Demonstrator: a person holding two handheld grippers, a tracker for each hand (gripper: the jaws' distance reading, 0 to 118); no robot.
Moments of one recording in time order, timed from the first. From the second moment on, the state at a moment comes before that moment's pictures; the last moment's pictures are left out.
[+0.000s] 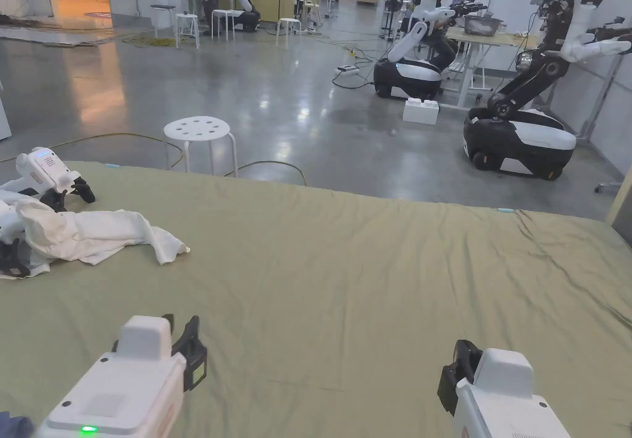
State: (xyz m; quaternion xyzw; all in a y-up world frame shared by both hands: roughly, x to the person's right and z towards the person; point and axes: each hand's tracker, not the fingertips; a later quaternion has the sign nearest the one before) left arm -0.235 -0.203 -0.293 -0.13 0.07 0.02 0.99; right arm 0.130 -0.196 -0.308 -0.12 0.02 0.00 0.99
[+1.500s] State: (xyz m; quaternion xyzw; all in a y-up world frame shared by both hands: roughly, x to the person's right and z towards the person) left arm -0.227 -0.177 -0.288 -0.06 0.11 0.01 0.99; right arm 0.126 -0.199 -0.300 -0.07 -0.01 0.03 1.00
